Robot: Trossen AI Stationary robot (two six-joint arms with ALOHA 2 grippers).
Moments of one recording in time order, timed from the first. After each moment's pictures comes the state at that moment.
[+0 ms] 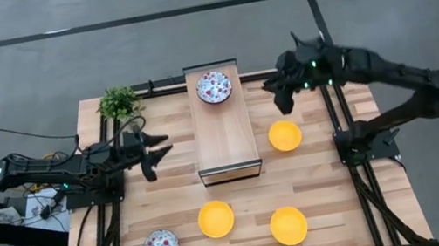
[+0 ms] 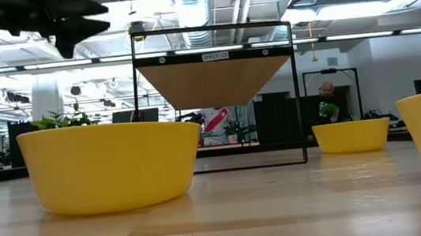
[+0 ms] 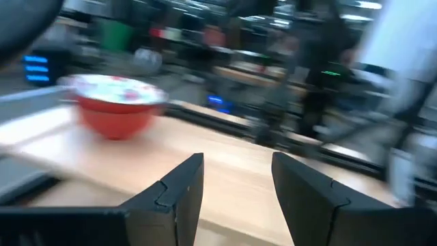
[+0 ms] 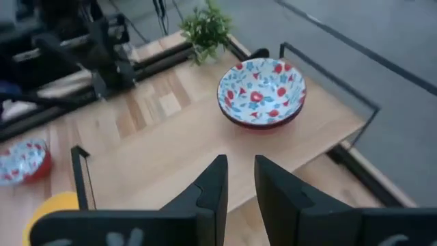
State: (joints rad) left arm -0.11 0.55 0.31 0.23 -0.31 -0.17; right arm -0.28 1.14 1.35 -0.77 0.05 0.17
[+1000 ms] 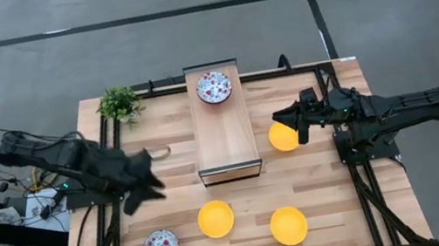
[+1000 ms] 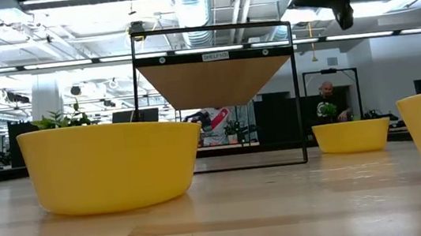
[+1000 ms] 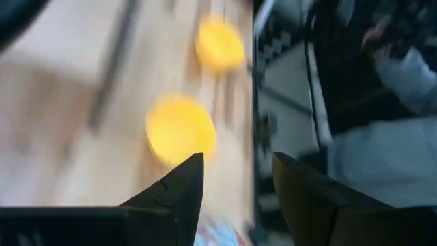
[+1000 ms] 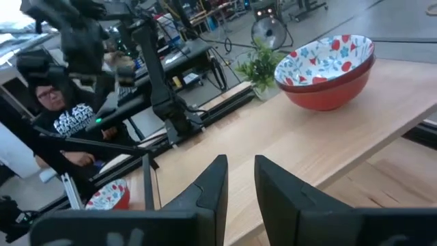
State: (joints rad) left arm -0.41 0.92 1.04 -0.76 0.06 -0.69; right arm -0.06 0.70 0.54 -0.01 0.14 0.42
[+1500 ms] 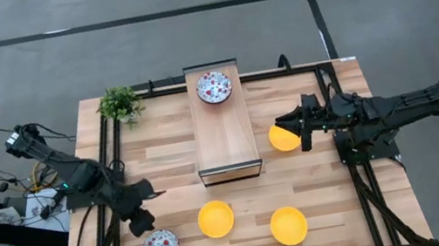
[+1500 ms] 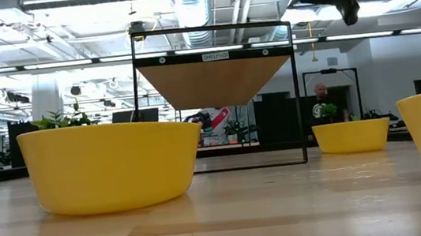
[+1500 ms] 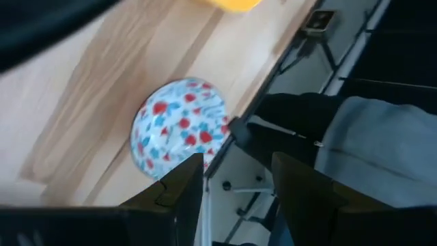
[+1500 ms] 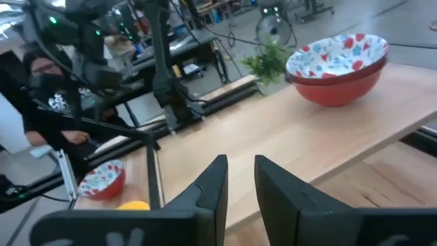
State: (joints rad) left arm -0.67 1.01 0.95 -0.88 0.15 -1.36; right arm 0.05 0.67 0.53 -0.04 0.24 0.35
